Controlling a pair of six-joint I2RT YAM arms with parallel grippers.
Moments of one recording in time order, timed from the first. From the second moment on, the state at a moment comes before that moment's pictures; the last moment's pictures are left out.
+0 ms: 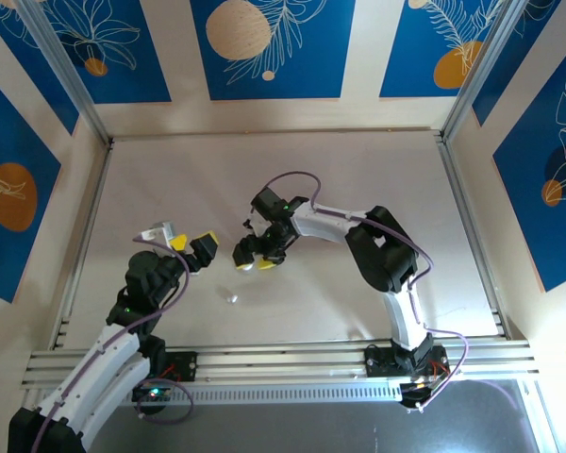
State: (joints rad) left arm -0.32 0.58 0.23 0.15 0.10 -0.57; right arm 0.78 2.06 1.46 -0.65 -0.61 0.51
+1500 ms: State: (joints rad) left arm -0.32 0.50 0.21 0.12 0.08 -0.57; right arm 0.86 2.06 1.58 -0.76 -0.36 0.48
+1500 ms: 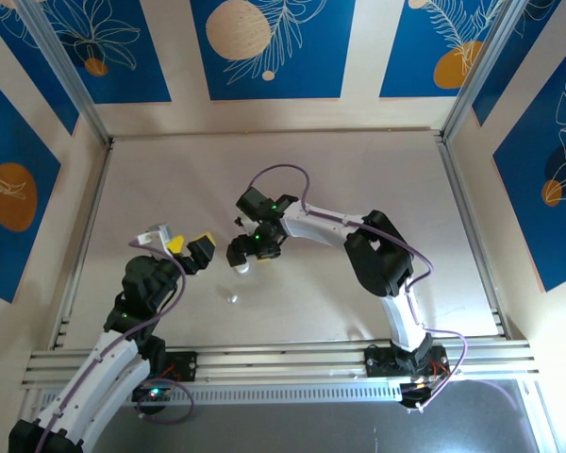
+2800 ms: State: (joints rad) left arm -0.01 0.78 0.15 0.32 0.35 -0.81; right arm 0.93 2.16 1.79 -0.91 -0.02 0.31
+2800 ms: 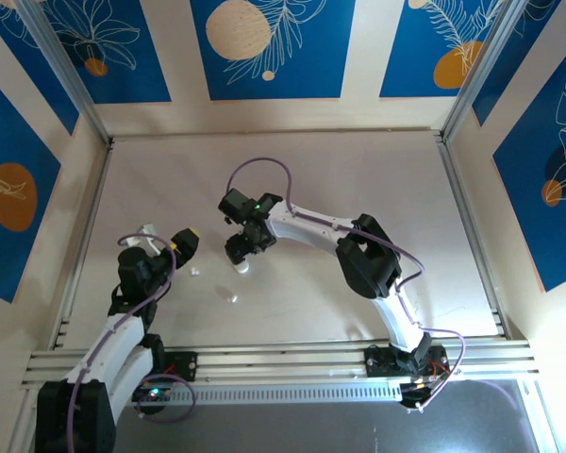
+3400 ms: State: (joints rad) left arm -0.01 0.77 0.15 0.33 0.37 -0.82; right arm 0.96 2.29 1.92 -0.98 -0.04 0.29
